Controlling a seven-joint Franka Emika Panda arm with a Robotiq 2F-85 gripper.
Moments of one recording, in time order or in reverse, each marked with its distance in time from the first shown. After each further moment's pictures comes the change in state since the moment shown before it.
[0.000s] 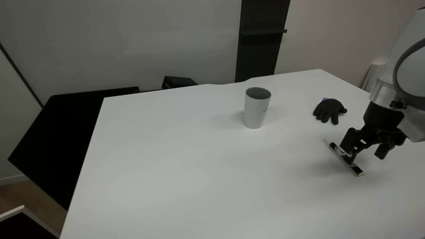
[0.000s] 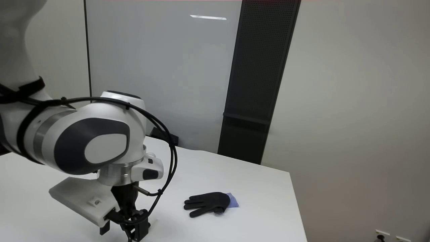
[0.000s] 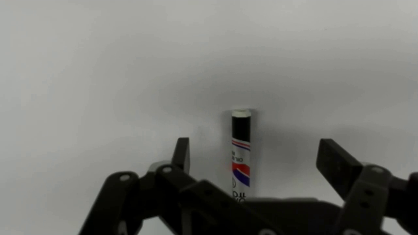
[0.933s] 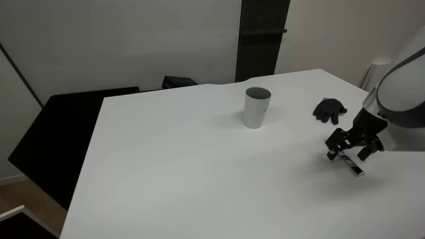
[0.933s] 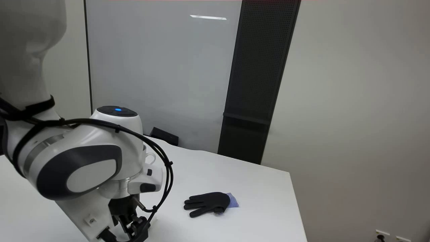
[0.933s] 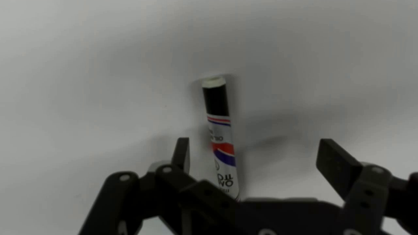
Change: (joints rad) arm -0.108 0.101 0.132 -0.006 0.178 0.264 -0.034
